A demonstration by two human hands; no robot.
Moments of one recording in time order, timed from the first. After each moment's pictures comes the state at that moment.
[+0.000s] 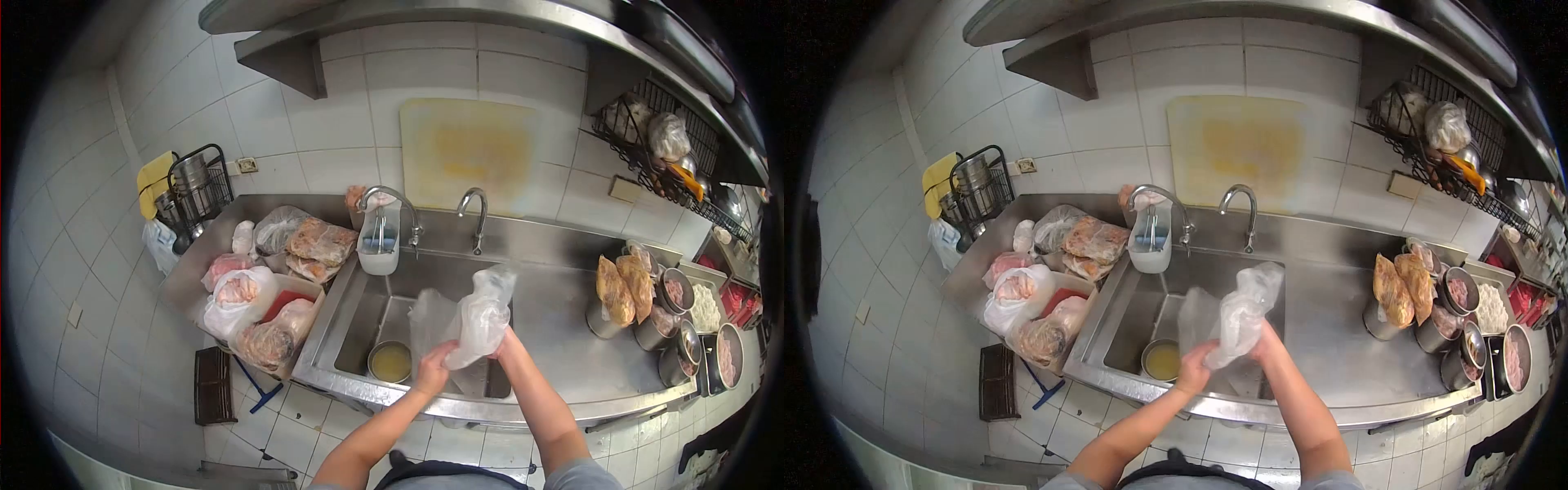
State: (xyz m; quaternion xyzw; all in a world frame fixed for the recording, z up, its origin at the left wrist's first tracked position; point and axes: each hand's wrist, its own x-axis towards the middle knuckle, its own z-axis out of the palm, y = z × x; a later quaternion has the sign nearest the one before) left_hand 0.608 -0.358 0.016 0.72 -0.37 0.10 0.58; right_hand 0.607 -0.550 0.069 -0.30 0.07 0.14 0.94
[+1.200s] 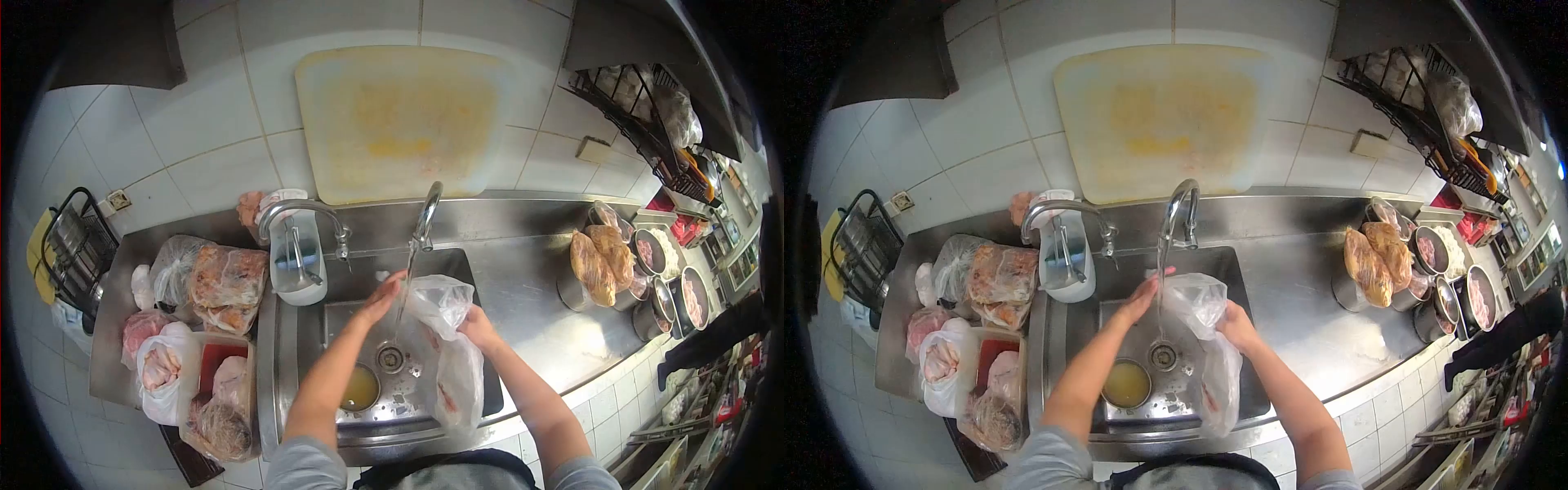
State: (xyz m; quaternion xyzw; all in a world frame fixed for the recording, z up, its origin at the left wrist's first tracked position) left_hand 0.909 -0.458 -0.006 0.55 -0.51 -0.30 0.59; right_hand 0.676 -0.596 0.040 -0.70 0.22 -0.11 0.67
